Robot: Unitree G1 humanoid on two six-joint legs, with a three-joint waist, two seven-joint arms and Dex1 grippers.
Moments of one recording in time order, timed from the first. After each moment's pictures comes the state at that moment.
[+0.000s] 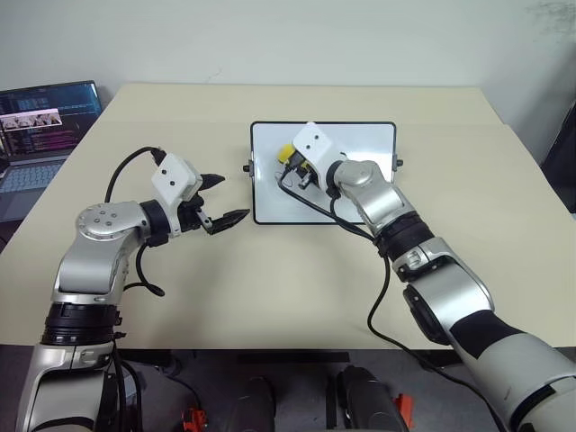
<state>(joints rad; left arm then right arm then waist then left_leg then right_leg) -0.49 0.74 0.08 0.03 -0.28 0.35 -0.93 -1.21 -0.08 0.28 0.84 -0.15 0.31 0.39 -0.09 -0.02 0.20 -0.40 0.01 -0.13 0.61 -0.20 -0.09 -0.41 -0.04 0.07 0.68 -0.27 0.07</state>
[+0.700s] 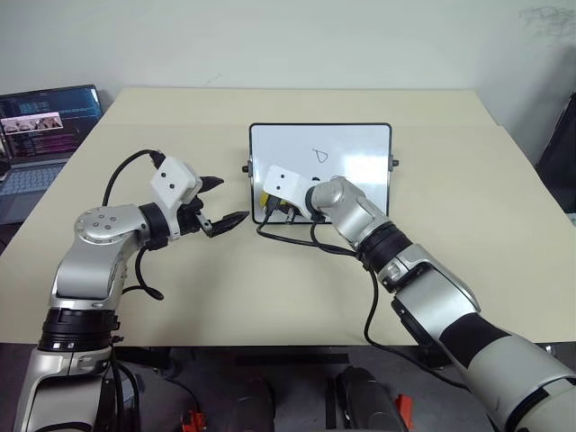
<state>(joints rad) -0.47 0.74 0.09 0.00 -0.28 0.37 -0.91 -1.18 -0.02 0.45 0.85 -0.29 0.36 0.61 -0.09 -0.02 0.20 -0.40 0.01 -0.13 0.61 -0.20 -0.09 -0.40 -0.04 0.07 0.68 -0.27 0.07</state>
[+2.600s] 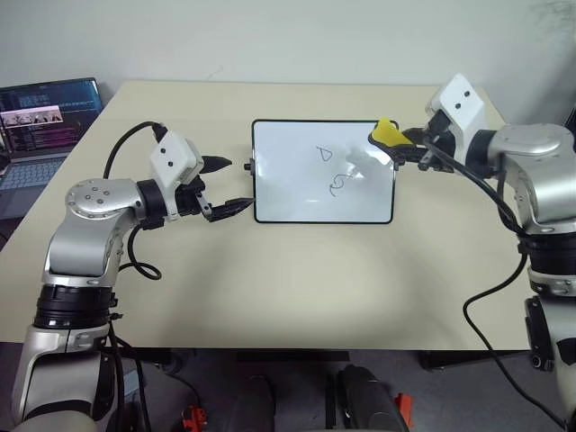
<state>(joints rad) -0.60 0.77 0.06 0.03 -0.28 0.37 -1.02 -0.92 -0.73 0.08 0.02 0.10 0.74 0.92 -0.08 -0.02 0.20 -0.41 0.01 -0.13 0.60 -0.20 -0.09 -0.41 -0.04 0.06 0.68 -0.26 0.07</state>
